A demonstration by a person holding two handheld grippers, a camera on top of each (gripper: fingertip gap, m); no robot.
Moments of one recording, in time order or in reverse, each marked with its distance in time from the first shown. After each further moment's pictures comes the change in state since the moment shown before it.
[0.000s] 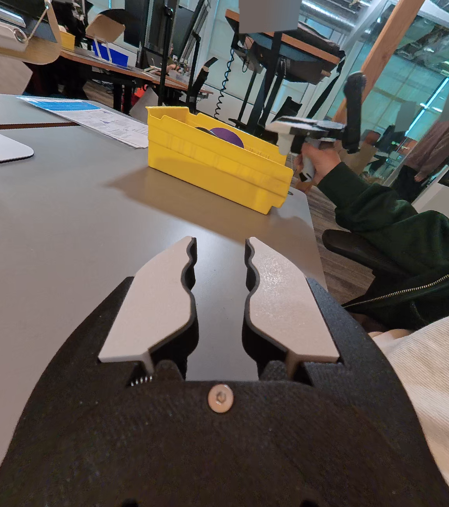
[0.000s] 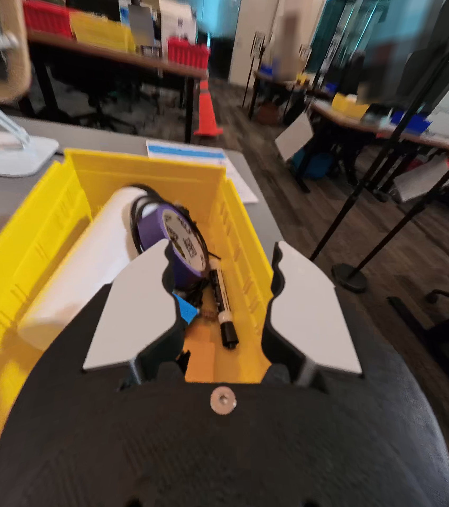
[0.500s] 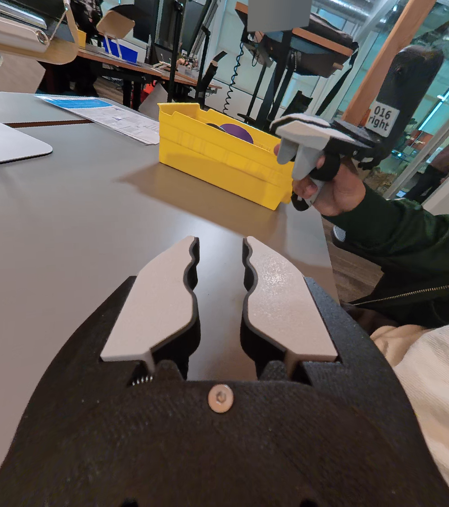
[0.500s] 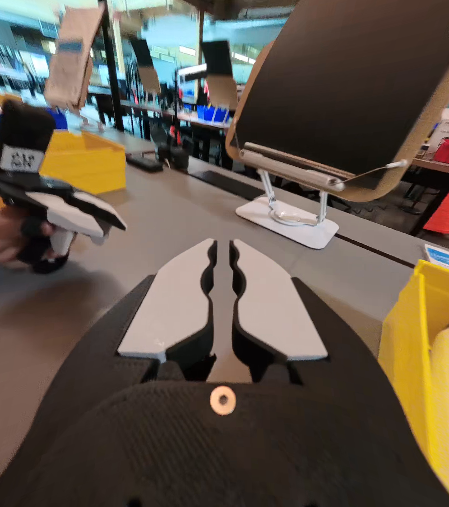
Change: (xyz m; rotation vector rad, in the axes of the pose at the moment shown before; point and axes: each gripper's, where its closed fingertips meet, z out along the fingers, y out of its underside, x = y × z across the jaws) left arm -0.009 0.000 -0.011 -0.016 -0.033 0.010; right arm -0.294 -0.056 -0.071 0.263 -0.828 -0.033
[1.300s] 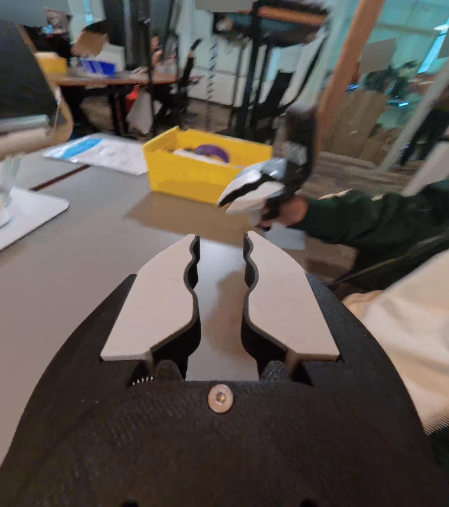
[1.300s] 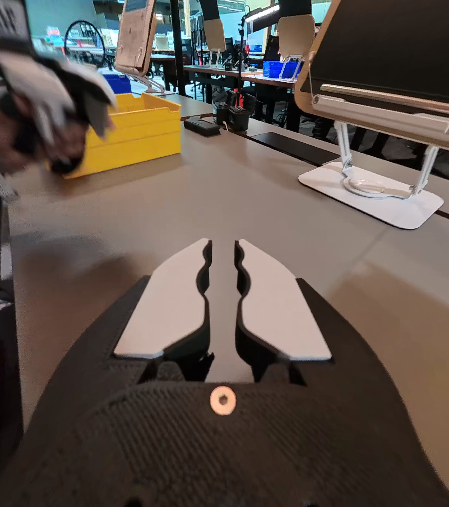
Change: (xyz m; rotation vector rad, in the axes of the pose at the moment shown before) left arm 0.041 -0.067 -0.053 -0.052 0.050 0.185; right arm -0.038 0.041 0.018 -0.112 -0.249 0.070
